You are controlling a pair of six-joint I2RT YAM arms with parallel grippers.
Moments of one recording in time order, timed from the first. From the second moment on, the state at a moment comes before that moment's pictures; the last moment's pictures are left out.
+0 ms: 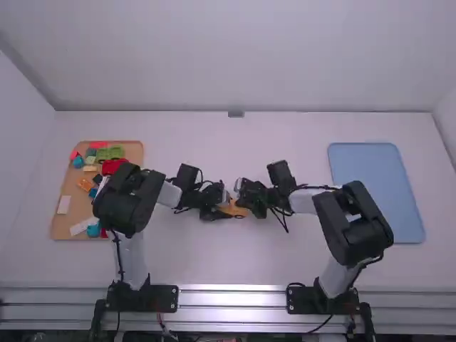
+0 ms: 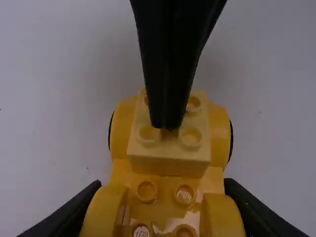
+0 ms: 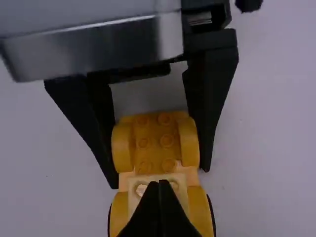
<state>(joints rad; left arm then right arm) -0.26 2.03 0.76 0.20 0.95 1.00 0.38 1.82 0.72 0.06 -0.79 -0.81</state>
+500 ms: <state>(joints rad) -0.26 2.03 0.78 0.24 0.90 0.94 0.28 1.60 0.72 0.18 -0.86 -0.72</state>
